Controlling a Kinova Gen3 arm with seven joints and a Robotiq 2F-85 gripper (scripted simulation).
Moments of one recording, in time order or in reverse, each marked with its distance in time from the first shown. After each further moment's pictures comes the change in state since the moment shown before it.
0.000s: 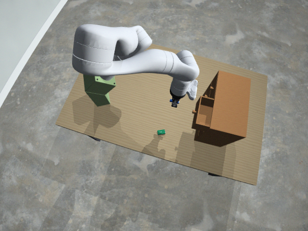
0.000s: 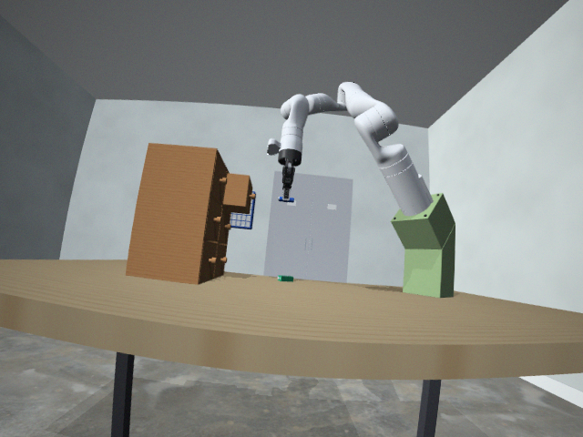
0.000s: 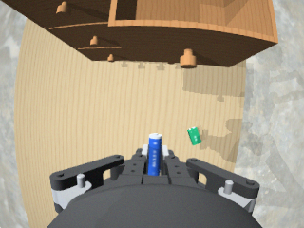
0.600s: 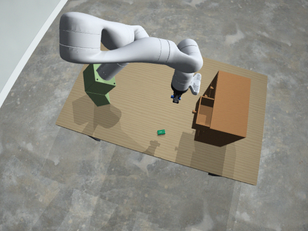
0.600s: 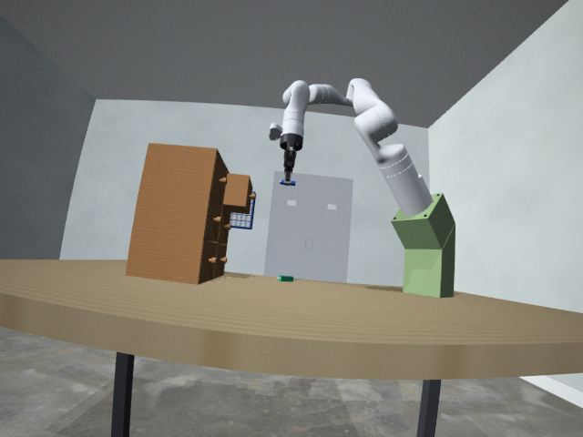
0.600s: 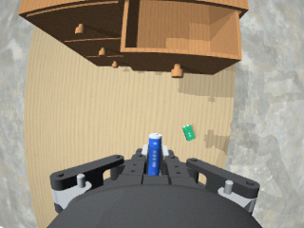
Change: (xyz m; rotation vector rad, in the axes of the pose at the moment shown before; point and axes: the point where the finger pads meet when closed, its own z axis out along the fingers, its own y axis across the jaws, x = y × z) arm 0.001 0.002 -0.056 -0.005 0.003 0.005
